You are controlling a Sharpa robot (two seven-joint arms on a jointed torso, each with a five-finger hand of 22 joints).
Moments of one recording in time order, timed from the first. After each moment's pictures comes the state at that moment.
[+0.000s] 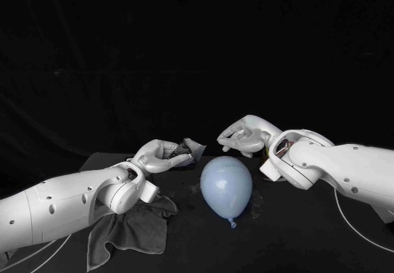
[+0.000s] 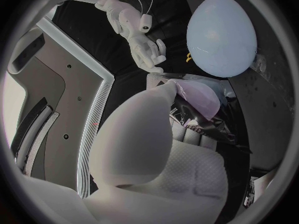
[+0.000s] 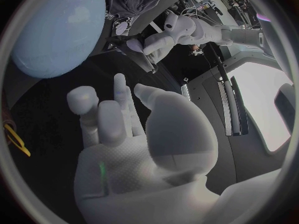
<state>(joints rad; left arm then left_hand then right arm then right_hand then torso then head) 1.13 -0.87 -0.07 1.51 -0.31 -0.26 0.41 1.66 -0.10 0.46 0.28 0.04 1.02 0.15 0.35 0.29 1.03 0.17 0.07 0.06 0.84 0.16 0.13 0.19 0.16 0.67 0.29 0.11 0.06 1.42 -0.76 -0.17 1.59 -0.83 -0.39 -0.05 1.23 -0.13 0.53 0.17 0.10 1.01 0.15 0.13 0.34 1.35 0.07 0.08 0.12 1.47 0.00 1.24 0.99 0.12 1.23 0.10 0.99 1.15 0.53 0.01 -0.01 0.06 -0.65</state>
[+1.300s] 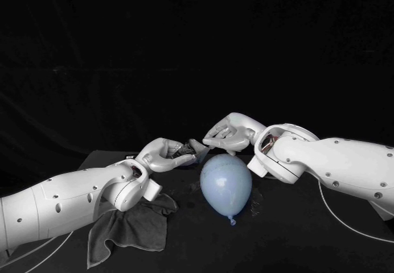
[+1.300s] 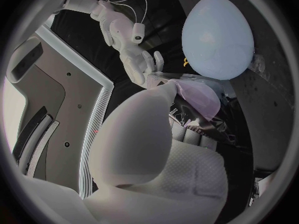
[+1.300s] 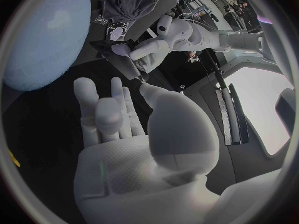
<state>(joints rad) 1.13 -0.85 -0.07 1.49 -0.39 -0.27 0.38 1.66 -0.11 0.48 0.27 0.04 1.01 0.16 0.35 0.32 1.03 0.17 0.07 0.06 0.84 0.16 0.12 0.19 0.16 0.68 0.29 0.11 0.06 1.43 -0.68 -0.17 1.56 -0.87 -0.35 -0.07 1.22 -0.15 0.45 0.21 0.07 1.00 0.17 0.12 0.34 1.22 0.10 0.06 0.10 1.42 0.02 1.19 0.88 0.14 1.14 0.12 0.85 1.07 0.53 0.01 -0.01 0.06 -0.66</state>
